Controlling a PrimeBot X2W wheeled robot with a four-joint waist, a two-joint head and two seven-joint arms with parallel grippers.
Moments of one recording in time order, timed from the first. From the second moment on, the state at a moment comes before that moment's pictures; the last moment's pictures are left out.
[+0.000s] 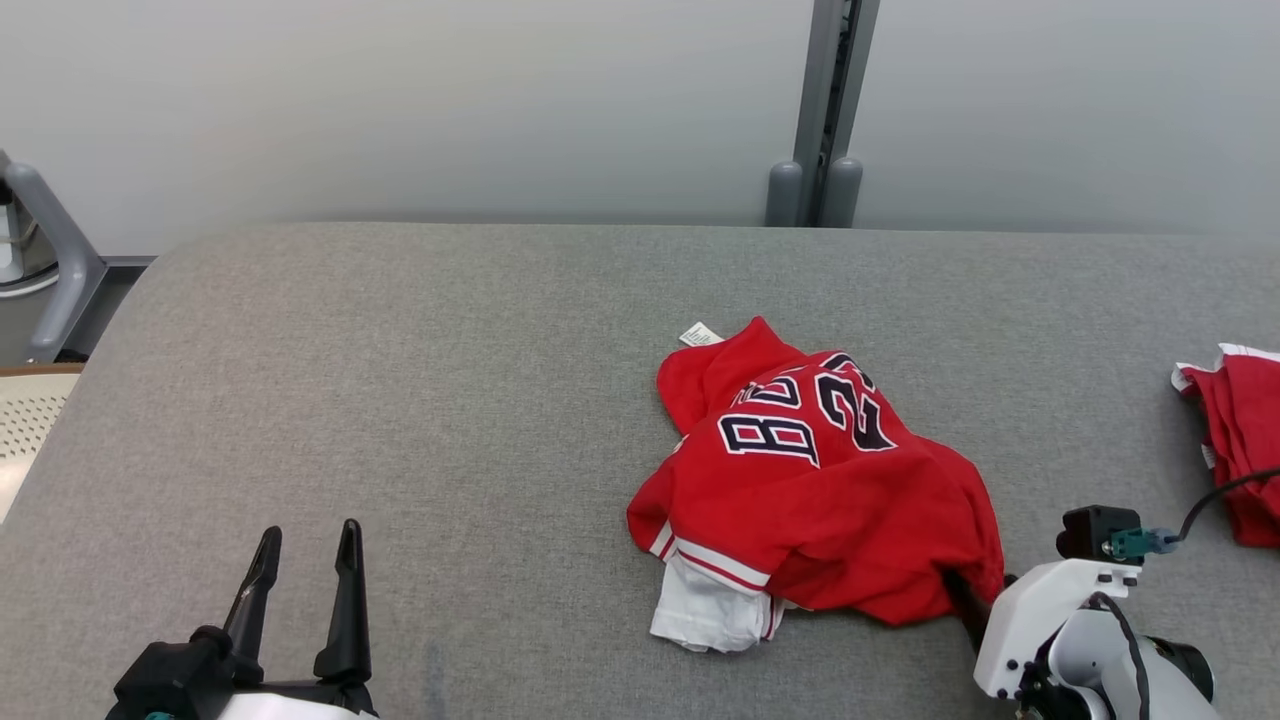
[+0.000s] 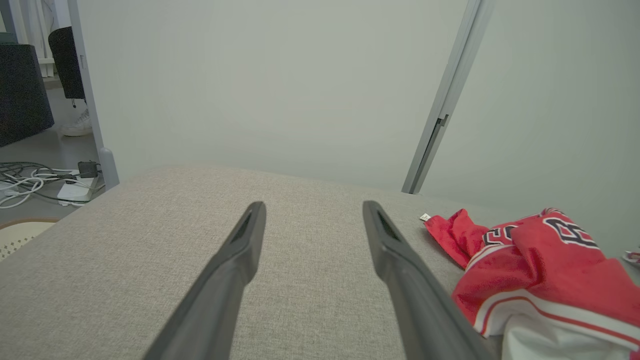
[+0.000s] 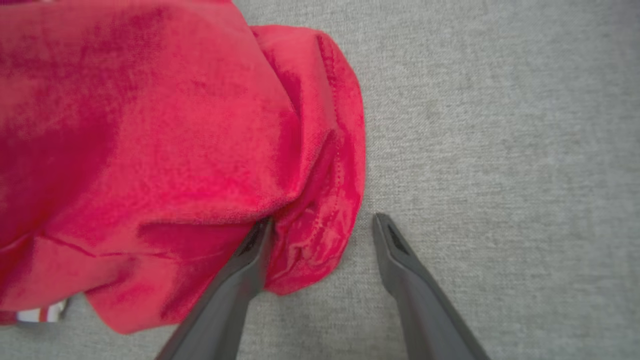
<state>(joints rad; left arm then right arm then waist) 0.09 0.17 -0.13 0.09 -0.42 0.03 -0.26 -0.34 -0.08 0.09 0.81 0.38 0.13 0.21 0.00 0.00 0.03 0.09</state>
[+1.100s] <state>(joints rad) 0.09 0.16 -0.15 0.14 -0.44 0.01 -0.26 -0.19 -0.28 -0.01 0.49 0.31 0.13 0.53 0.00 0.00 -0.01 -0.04</state>
